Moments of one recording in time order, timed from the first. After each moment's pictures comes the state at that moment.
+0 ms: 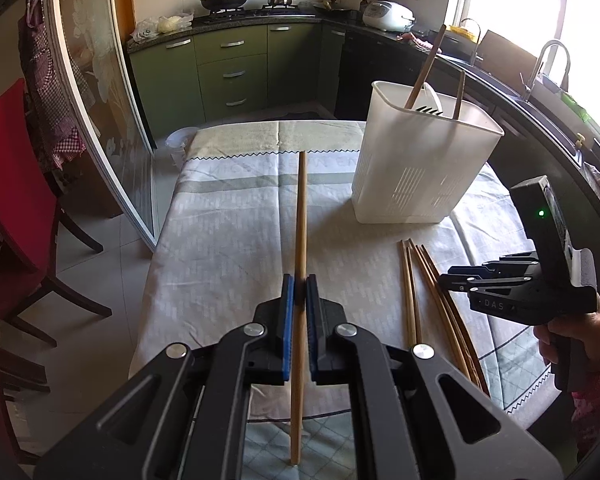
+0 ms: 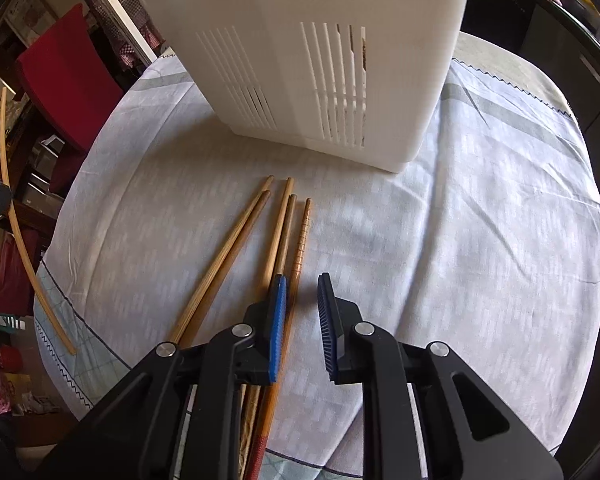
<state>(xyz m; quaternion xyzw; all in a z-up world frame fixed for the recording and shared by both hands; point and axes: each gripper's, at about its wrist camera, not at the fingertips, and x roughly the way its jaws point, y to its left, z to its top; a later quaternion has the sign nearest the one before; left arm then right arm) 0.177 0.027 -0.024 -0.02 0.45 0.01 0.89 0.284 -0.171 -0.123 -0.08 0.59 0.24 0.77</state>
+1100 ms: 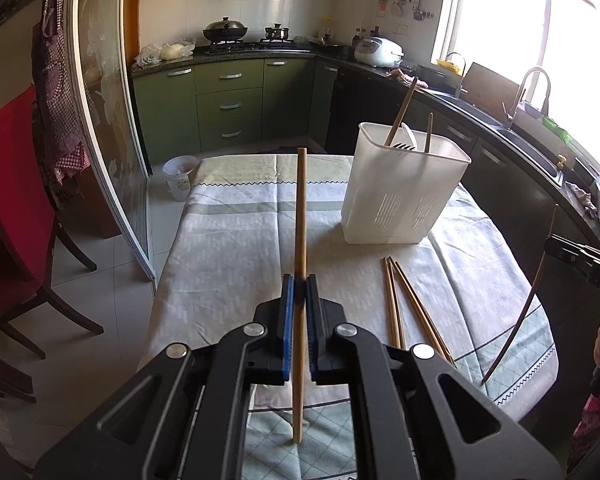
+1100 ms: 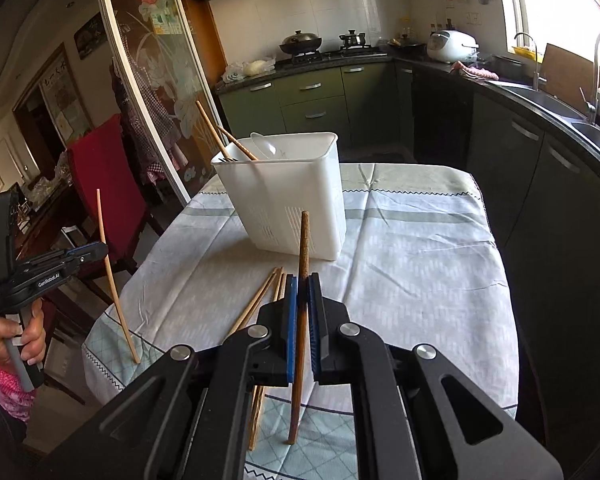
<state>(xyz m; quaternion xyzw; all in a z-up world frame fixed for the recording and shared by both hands) 0.130 0.039 0.001 -0.04 0.38 -0.01 0.92 0.172 -0.275 0.014 0.03 0.37 0.24 0.90</state>
